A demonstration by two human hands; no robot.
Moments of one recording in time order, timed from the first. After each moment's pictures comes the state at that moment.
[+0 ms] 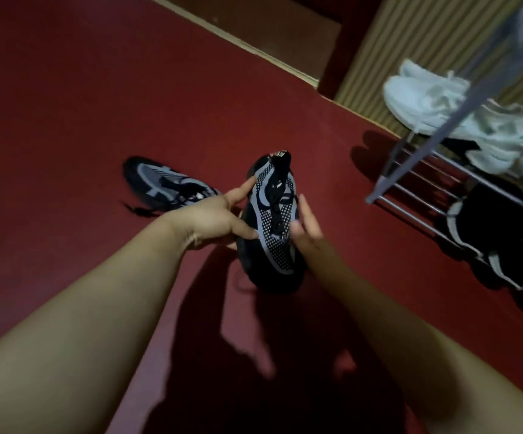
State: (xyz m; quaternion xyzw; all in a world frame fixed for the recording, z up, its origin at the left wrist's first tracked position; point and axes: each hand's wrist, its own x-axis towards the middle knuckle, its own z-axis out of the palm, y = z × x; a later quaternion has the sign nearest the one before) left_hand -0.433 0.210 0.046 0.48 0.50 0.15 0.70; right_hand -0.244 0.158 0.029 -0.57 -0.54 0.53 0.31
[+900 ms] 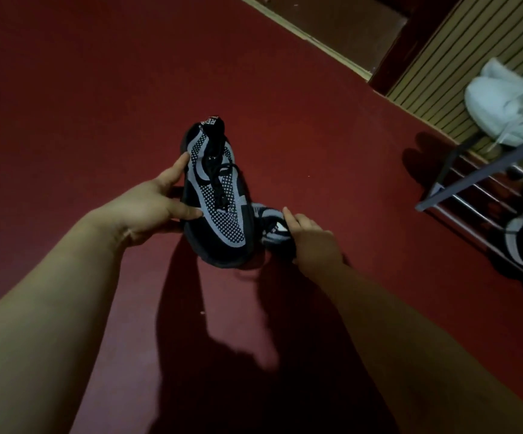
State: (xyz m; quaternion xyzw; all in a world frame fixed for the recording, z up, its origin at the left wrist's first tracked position) left_hand -0.585 0.204 0.028 0.38 0.58 0.29 0.66; right_hand -0.308 0.205 -0.065 -0.59 -0.79 0.06 -0.12
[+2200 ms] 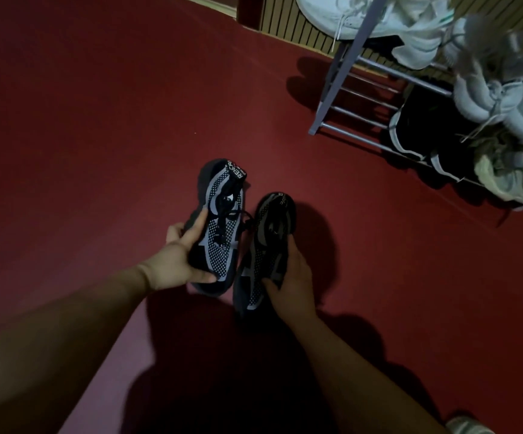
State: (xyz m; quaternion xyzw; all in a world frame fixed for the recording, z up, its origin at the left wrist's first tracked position) left_hand -0.419 0.134 -0.046 0.64 0.51 -0.02 0.57; right_hand -0.225 0.019 -0.088 -0.80 -0.46 0.30 0.23
